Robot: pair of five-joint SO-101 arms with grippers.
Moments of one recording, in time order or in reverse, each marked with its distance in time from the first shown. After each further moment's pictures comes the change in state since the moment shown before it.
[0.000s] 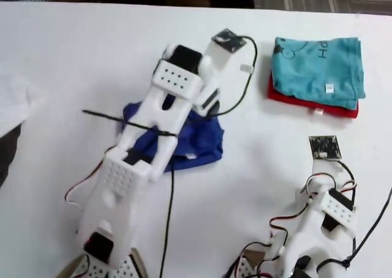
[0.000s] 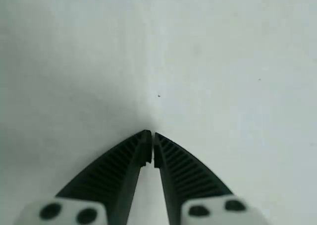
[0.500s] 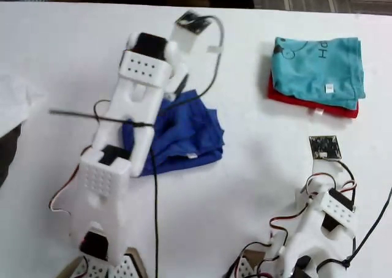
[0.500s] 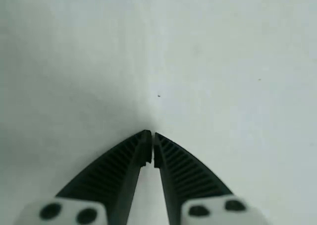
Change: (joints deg) left arm -10.4 -6.4 9.7 -0.2 0.0; right arm 0.0 0.0 0.0 0.0 0.0
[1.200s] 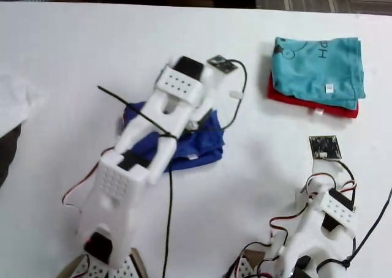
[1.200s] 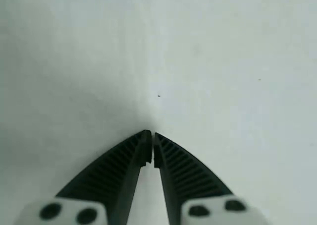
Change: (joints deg) left arm 11.6 1.7 11.7 0.1 2.8; right arm 0.0 0.0 0.0 0.0 0.0
